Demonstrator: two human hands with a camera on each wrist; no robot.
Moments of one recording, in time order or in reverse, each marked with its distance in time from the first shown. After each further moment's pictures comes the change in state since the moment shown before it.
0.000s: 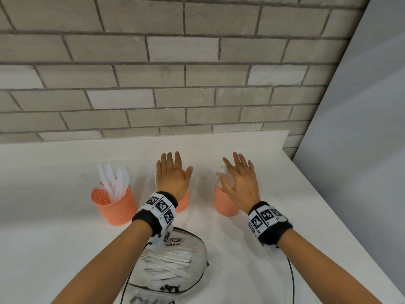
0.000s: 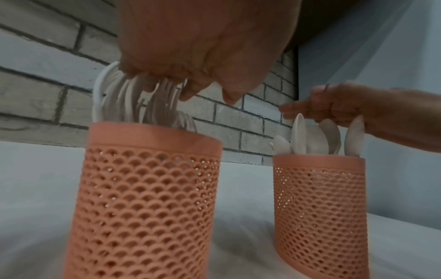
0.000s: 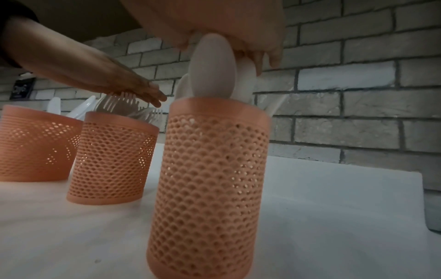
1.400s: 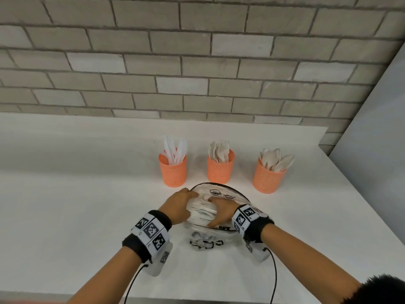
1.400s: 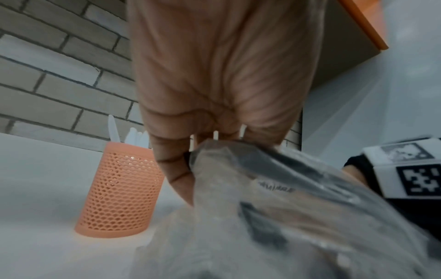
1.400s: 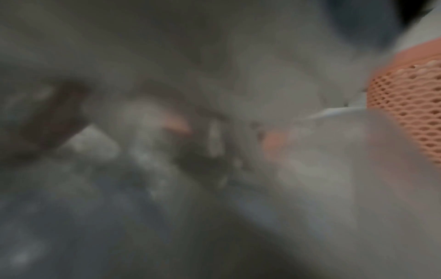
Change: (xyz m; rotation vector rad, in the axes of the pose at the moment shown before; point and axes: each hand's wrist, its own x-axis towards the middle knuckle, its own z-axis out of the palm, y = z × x) left_hand -0.174 -0.103 -0.052 -0.176 -0.443 0.029; right_hand -0.083 -0.149 0.051 -0.006 -1.034 0.013
